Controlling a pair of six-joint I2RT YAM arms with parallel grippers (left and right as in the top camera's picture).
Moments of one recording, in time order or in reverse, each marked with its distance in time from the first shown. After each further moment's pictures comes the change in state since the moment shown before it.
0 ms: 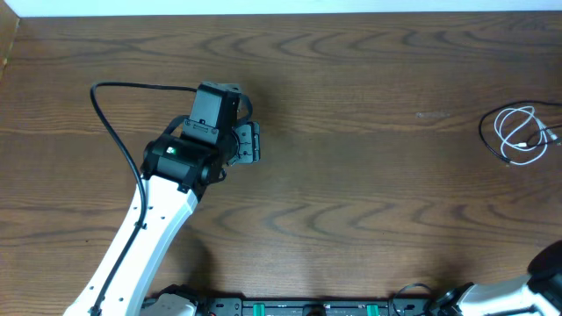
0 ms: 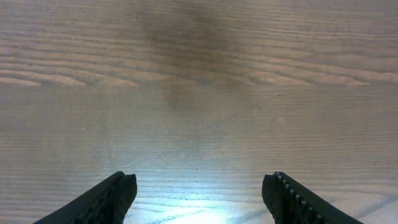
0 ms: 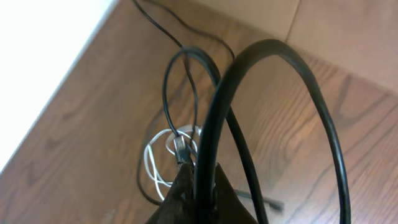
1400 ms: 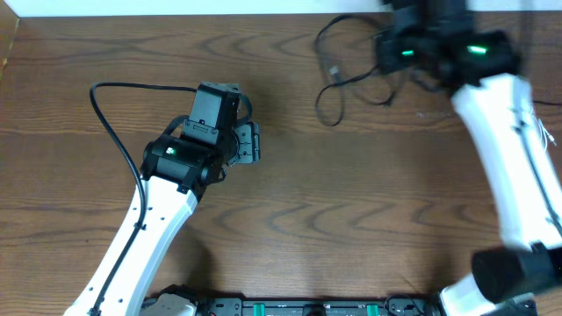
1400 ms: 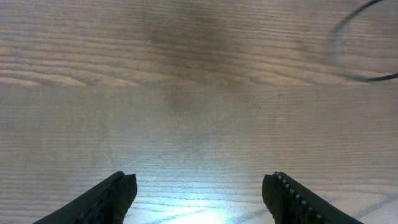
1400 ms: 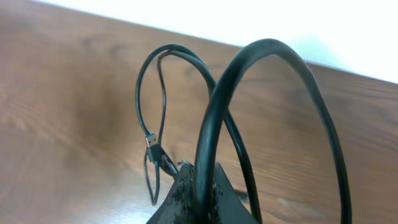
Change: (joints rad) left arm 0.000 -0.006 0.000 -0.001 0.000 0.000; right arm 1.018 -0.075 0.000 0.089 -0.037 -0.315
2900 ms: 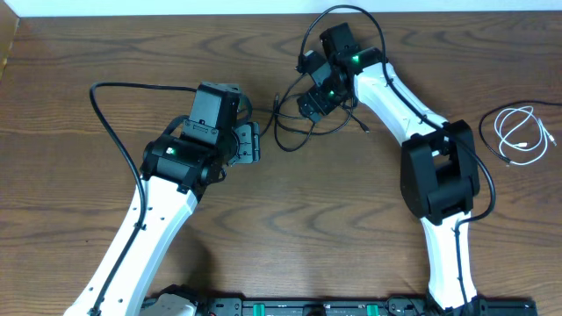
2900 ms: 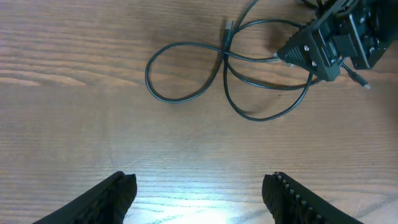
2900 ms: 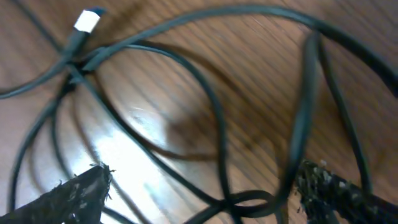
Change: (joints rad) left arm 0.000 0.000 0.000 0.000 0.000 0.000; right arm 0.190 0.620 0.000 0.153 -0.074 -0.268
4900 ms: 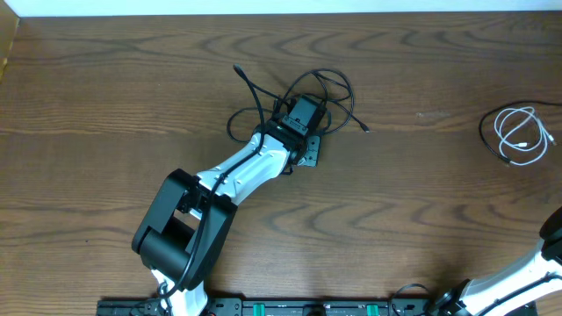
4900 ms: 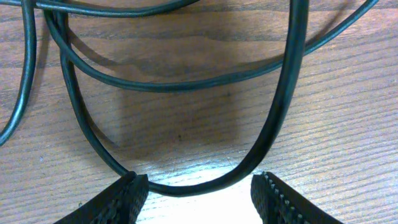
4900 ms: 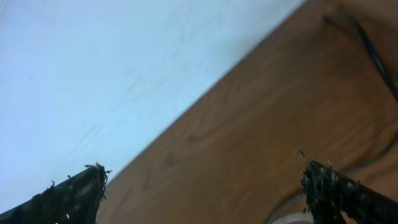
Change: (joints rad) left arm -0.240 0.588 0.000 0.407 -0.003 -0.055; right arm -1.108 -0.312 0.000 0.248 -0.376 0.665
